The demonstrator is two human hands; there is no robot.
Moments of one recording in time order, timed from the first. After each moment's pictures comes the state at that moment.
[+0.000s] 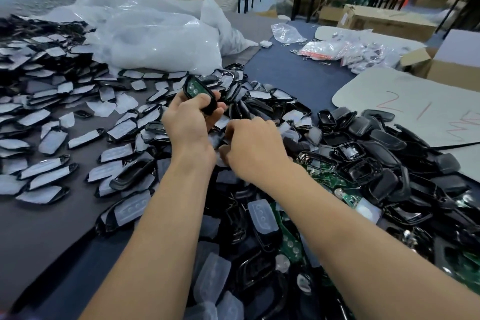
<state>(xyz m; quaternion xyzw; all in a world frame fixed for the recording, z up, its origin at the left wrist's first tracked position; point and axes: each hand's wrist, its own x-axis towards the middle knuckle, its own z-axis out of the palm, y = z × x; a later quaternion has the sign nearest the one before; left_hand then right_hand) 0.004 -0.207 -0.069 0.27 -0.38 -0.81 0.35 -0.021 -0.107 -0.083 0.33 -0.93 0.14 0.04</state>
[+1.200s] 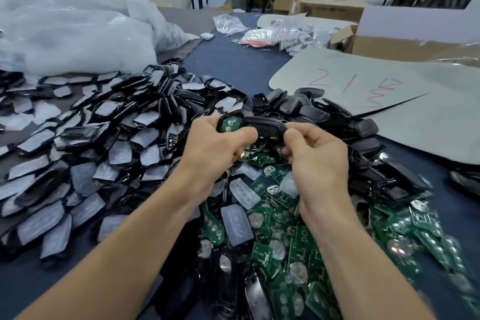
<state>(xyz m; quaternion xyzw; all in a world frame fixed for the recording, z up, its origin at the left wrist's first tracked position) 0.008 -0.087 -0.092 0.08 -0.73 -0.67 0.11 0.001 0.066 -0.095 -0.06 -0.72 0.69 0.09</state>
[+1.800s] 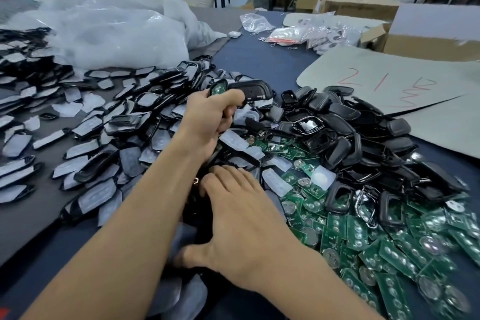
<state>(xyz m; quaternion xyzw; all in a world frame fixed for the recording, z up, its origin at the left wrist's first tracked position) -0.008 -0.149 -0.079 0.11 -0.63 -0.76 0.12 0.092 -0.010 -0.103 0.41 -0.88 0.23 -0.04</state>
